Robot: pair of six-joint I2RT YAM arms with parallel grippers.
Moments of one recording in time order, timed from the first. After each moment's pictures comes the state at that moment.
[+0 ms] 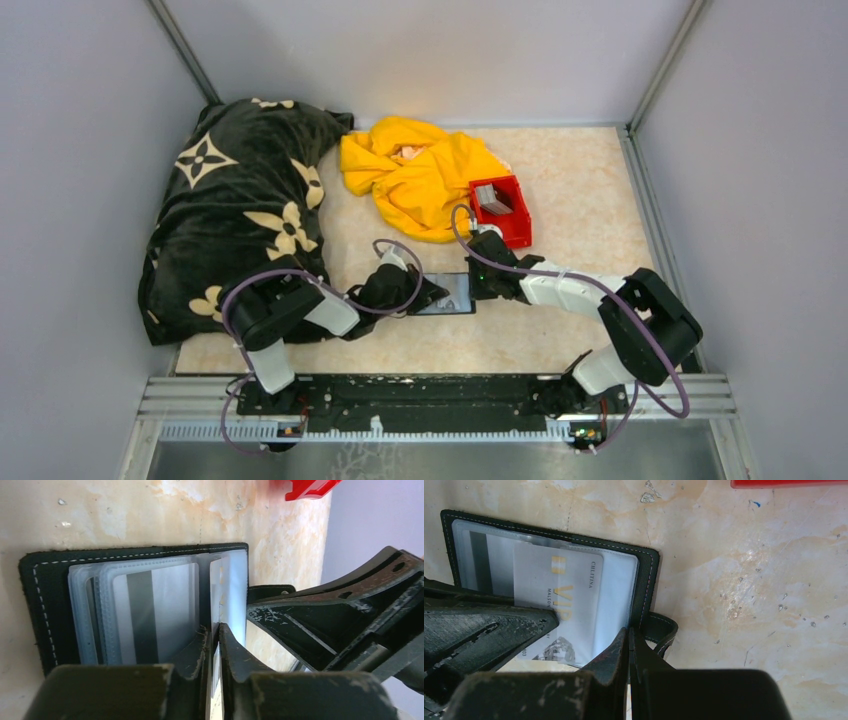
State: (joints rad) left arm -0.91 1.78 0.45 0.88 -0.05 -1.21; right arm 0.71 1.44 0.68 -0.22 0.08 0.54
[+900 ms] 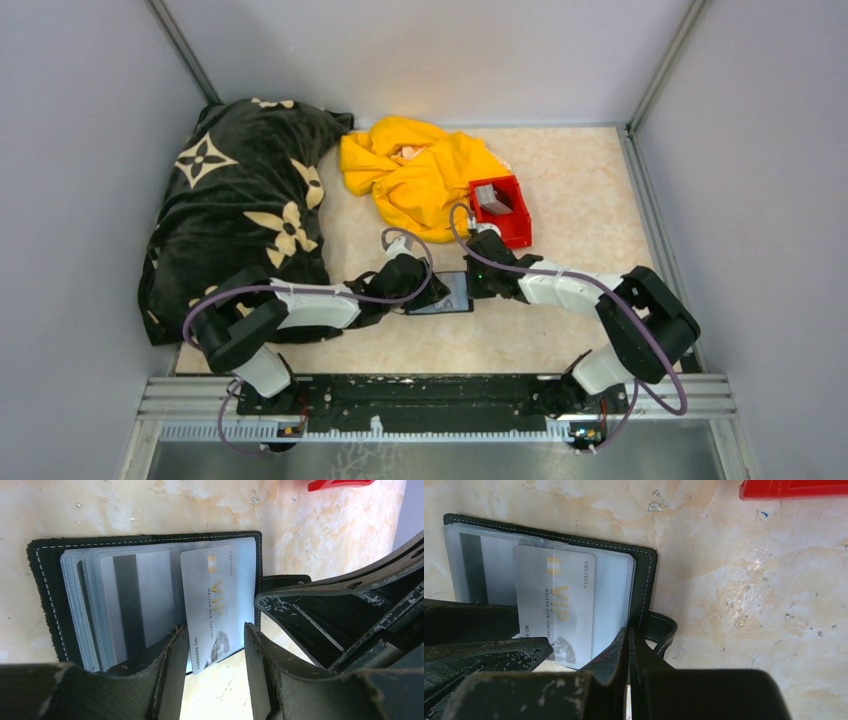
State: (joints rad) left arm -0.96 1.60 0.63 0.32 -0.19 -1.09; right arm 0.71 1.46 0.69 -0.19 0.08 0.54
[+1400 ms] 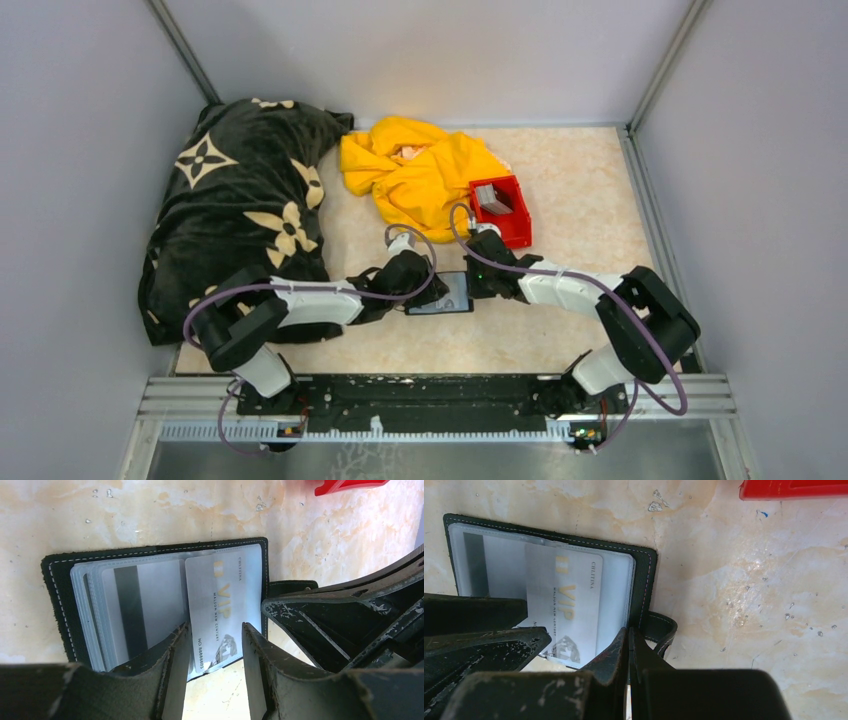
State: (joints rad) left arm -0.96 1.61 0.68 0.23 -0.22 -1.04; right arm 0.71 1.46 0.69 -0.19 0.08 0.54
